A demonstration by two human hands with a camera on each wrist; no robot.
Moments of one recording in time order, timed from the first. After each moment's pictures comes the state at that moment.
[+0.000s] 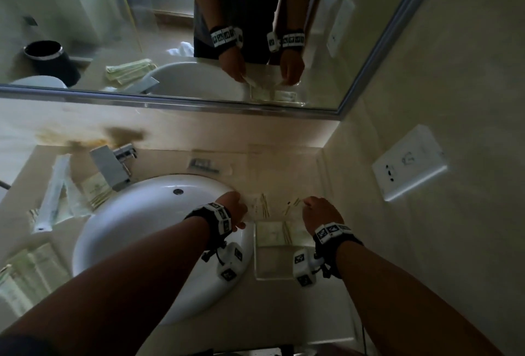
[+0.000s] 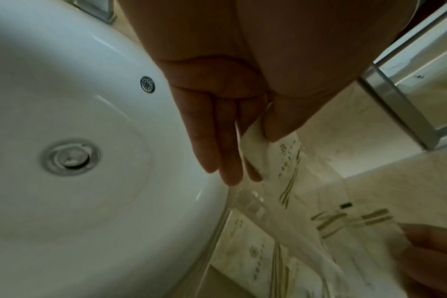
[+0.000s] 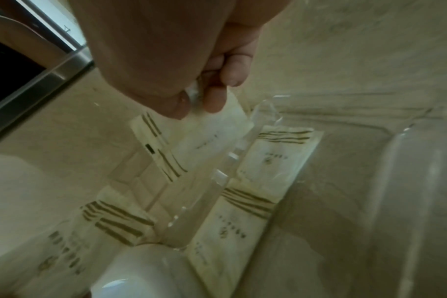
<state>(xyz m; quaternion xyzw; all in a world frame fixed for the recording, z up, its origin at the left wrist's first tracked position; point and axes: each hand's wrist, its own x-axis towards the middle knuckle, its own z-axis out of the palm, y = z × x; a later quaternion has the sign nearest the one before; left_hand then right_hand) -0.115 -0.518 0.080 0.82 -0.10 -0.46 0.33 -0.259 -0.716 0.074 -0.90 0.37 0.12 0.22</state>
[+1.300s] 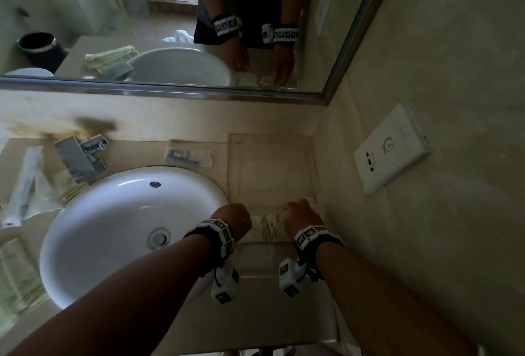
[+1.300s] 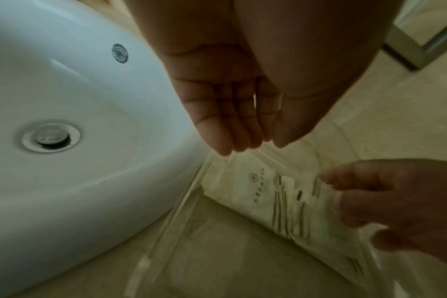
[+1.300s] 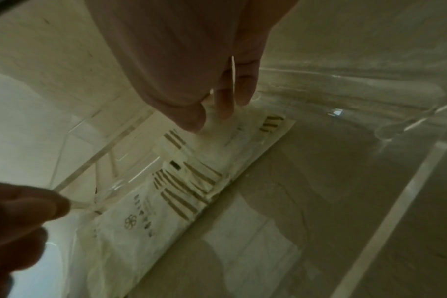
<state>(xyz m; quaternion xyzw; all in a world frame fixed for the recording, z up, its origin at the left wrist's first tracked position) -0.168 -0.568 0.044 0.89 -0.25 -0.37 0.11 -0.271 -0.739 0.028 -0.89 0.30 0.27 0.20</state>
